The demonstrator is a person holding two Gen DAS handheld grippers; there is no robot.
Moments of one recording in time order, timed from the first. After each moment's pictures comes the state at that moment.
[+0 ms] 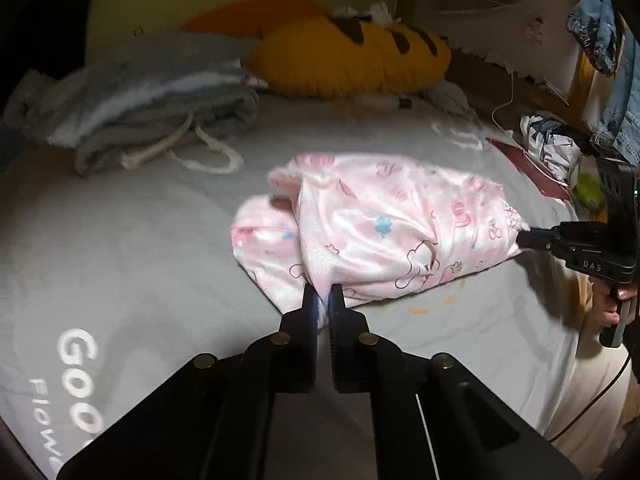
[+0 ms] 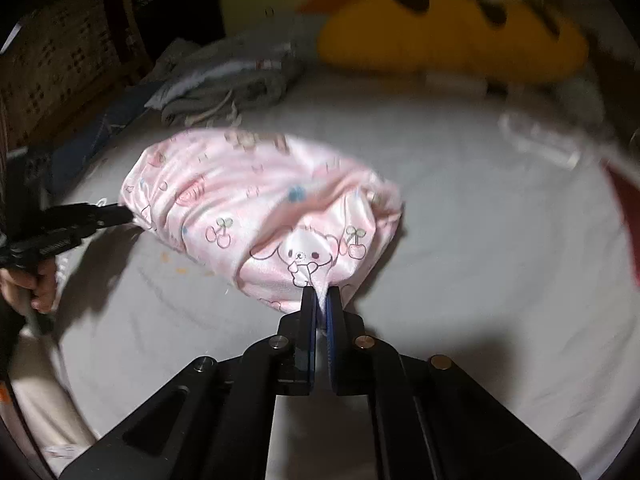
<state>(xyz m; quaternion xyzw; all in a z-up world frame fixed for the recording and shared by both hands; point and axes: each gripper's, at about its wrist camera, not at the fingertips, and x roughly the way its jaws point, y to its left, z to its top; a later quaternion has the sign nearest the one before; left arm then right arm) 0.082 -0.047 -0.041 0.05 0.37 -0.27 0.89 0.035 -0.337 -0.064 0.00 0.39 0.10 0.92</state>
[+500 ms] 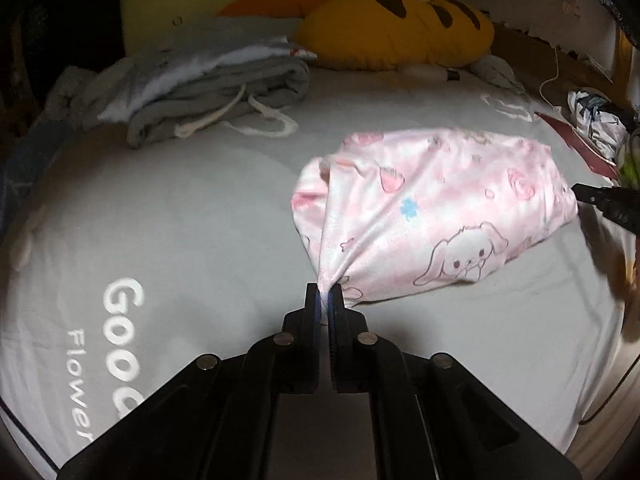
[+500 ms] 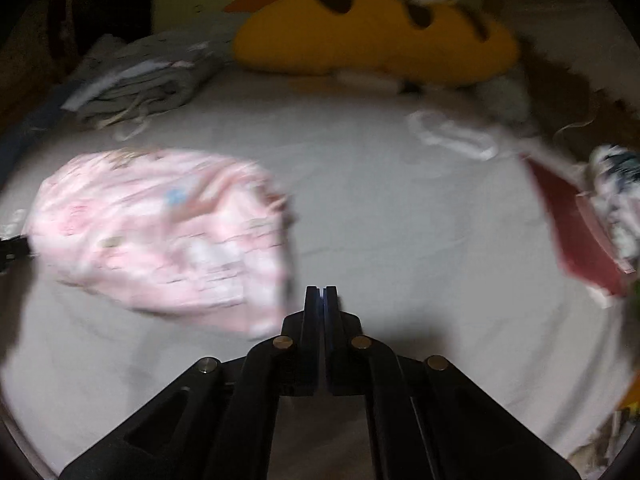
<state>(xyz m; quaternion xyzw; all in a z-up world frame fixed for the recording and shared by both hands) 0.073 -0.039 -0.057 0.08 0.40 -0.18 0.90 0.045 -0.375 -0.064 0.01 0.40 -0.04 0.92</state>
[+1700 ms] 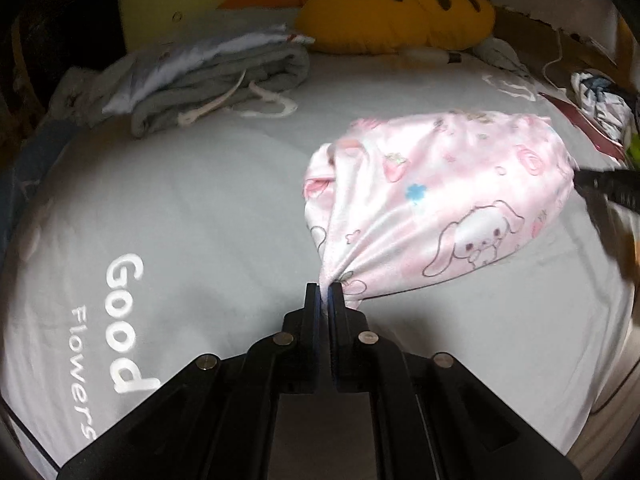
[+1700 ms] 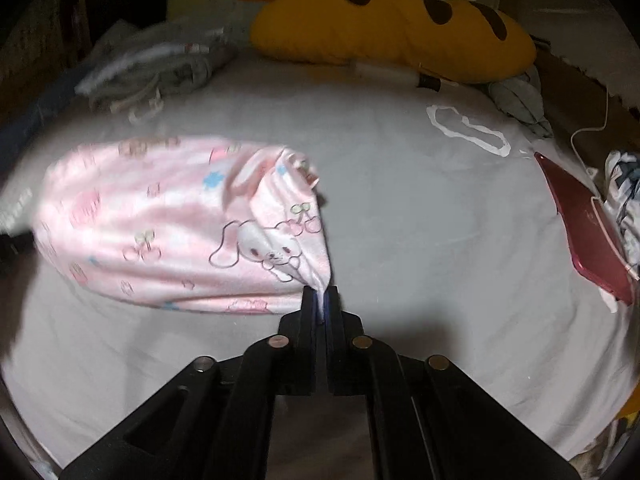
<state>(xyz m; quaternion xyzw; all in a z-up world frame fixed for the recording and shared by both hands) 0.058 -0.044 -0.065 0.11 0.41 -0.16 0.89 0.045 -0.363 -0.070 -0.01 0.41 -0.02 0.91</state>
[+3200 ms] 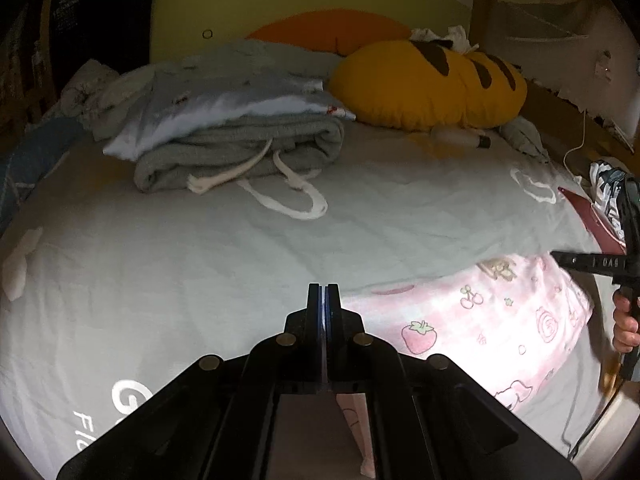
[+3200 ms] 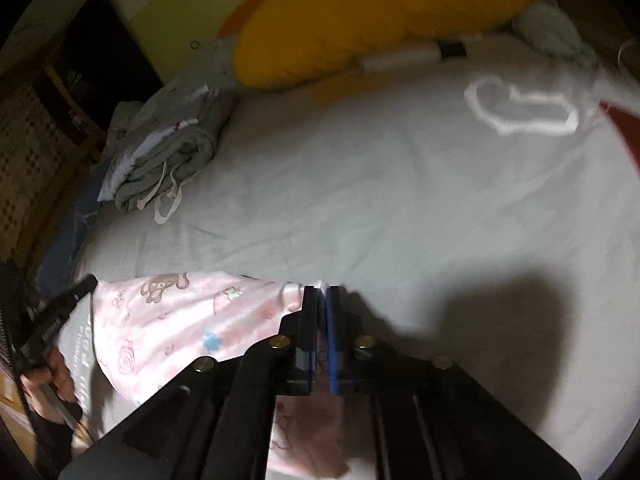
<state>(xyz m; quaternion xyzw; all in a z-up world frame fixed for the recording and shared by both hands) 0.144 -0.033 -0.032 0.02 0.37 -0.15 0.92 0.147 -0.402 -0.075 0.20 0.43 0.08 0.88</state>
